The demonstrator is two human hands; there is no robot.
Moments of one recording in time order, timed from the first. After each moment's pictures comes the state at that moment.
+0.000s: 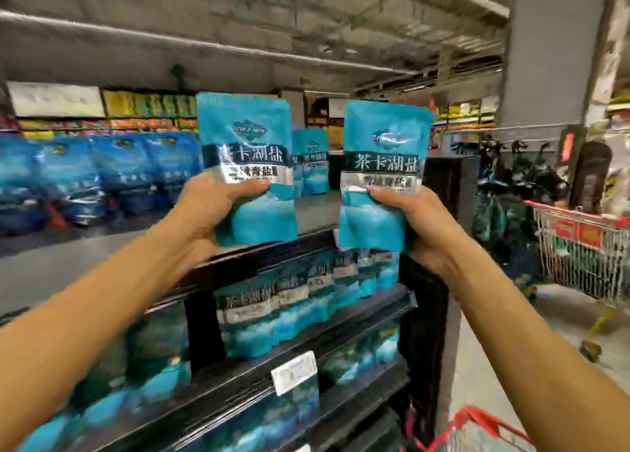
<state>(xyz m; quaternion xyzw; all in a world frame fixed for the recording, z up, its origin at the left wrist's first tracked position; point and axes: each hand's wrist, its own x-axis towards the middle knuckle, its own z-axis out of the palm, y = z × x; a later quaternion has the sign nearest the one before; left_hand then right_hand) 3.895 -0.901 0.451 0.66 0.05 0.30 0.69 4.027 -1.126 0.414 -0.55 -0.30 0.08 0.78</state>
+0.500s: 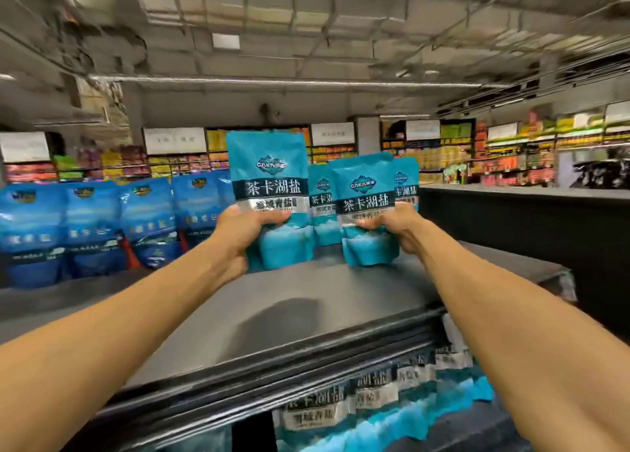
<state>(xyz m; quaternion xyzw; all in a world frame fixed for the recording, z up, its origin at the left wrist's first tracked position) 3.986 -0.762 0.471 0.62 0.18 0.38 0.66 4.218 -0.888 0.450 -0.66 -0.29 0.14 0.68</state>
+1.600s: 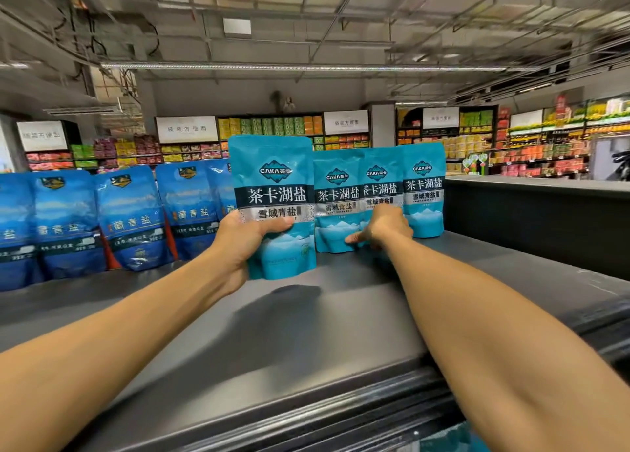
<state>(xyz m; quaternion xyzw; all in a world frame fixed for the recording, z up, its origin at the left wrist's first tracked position) 4.042 -0.705 0.444 0.64 0.18 0.39 0.64 4.267 -0.799 0.436 -0.90 -0.26 -0.02 0.35</state>
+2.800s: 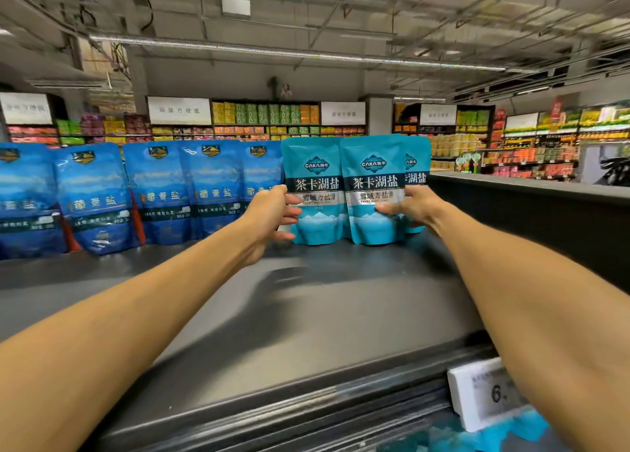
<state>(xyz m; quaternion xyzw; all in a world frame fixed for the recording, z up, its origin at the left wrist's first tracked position) 4.120 -0.726 0.450 0.70 0.25 0.35 0.57 4.358 -0.862 0.447 -0.73 -0.36 0.13 0.57</state>
